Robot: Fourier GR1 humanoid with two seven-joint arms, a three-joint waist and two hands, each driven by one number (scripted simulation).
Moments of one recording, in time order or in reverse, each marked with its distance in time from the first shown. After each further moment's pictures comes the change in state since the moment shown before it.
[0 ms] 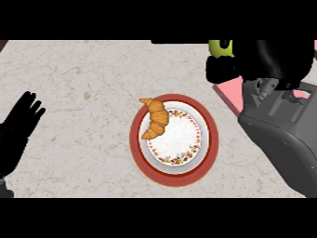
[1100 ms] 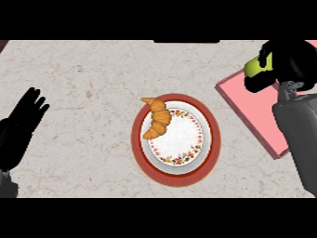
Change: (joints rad) left arm -0.046 -0.022 0.017 0.039 -0.022 -0.028 0.003; right arm 0.284 -0.055 -0.244 0.285 -0.011 -0.164 -0.349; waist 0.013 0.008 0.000
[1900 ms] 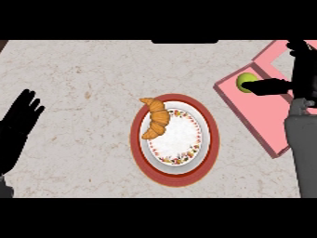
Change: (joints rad) left arm 0.023 -0.004 0.021 -0.042 -0.003 -0.002 0.025; right arm 0.136 0.101 -0.195 -0.070 -0.173 -0.262 -0.173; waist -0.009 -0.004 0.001
